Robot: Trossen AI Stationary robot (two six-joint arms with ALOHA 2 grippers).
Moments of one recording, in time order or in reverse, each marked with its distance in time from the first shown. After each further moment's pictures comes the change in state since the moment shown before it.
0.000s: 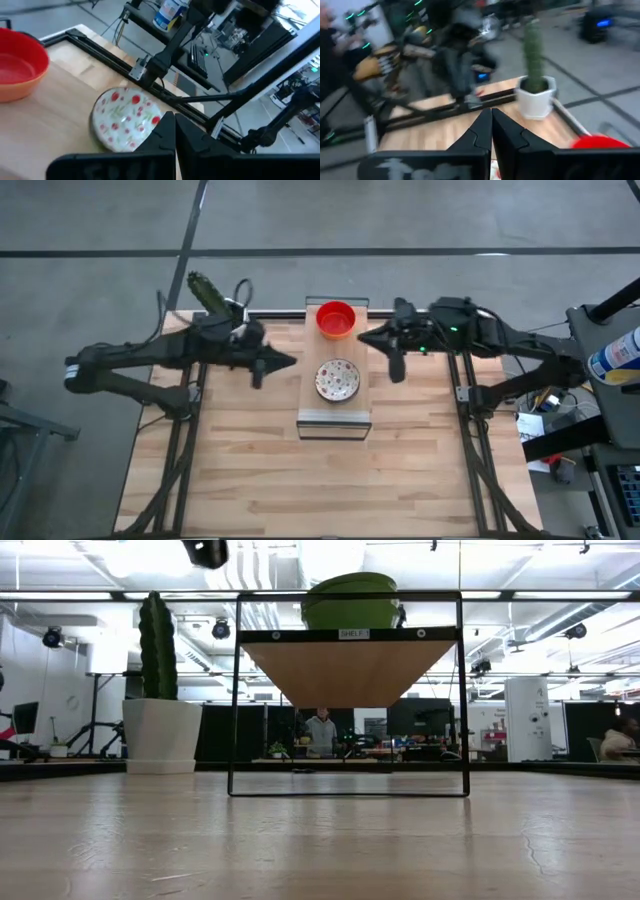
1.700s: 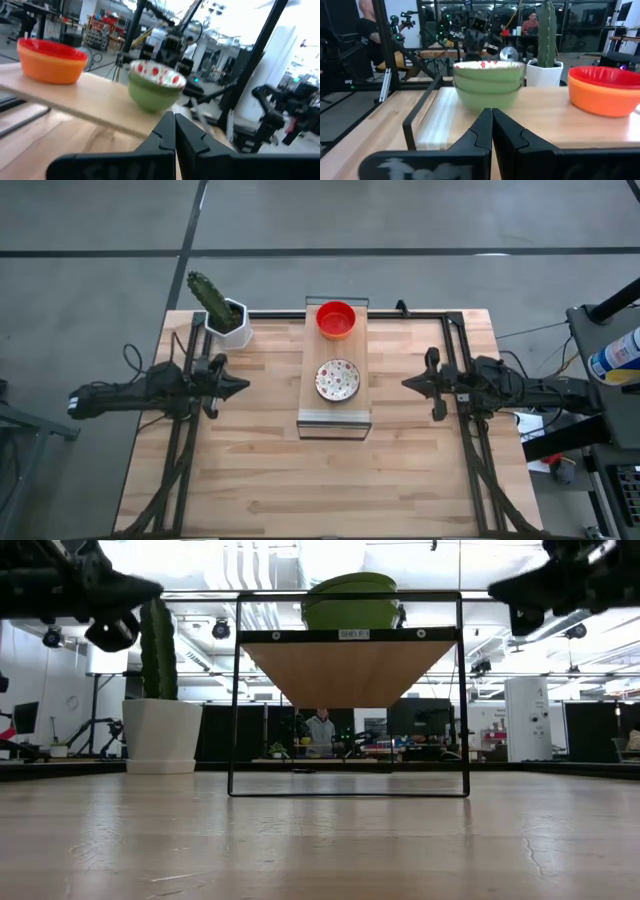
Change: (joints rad) left arm -0.045 -0.878 -0.953 0.319 -0.078 0.238; right arm -0.004 -0.898 -1.170 0.468 -0.113 -0.161
